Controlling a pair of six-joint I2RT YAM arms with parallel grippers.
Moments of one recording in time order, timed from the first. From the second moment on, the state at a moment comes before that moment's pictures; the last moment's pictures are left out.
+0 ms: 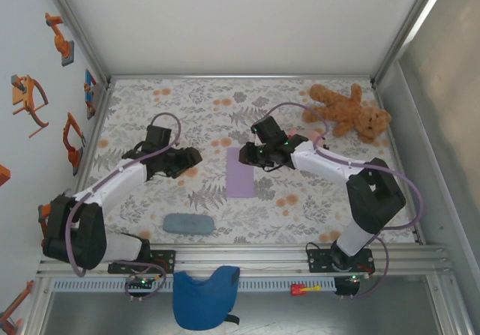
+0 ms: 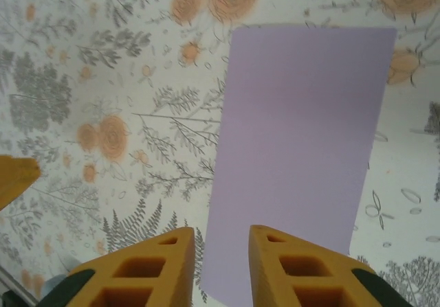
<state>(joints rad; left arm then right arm) -0.35 1.31 0.75 -0.43 0.33 -0.74 0.71 1.66 1.11 -0.39 -0.23 0.72</state>
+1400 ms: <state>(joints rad) -0.37 1.31 0.66 -0.32 0.41 -0.78 0.94 1.85 1.09 -0.15 -0.14 0.91</state>
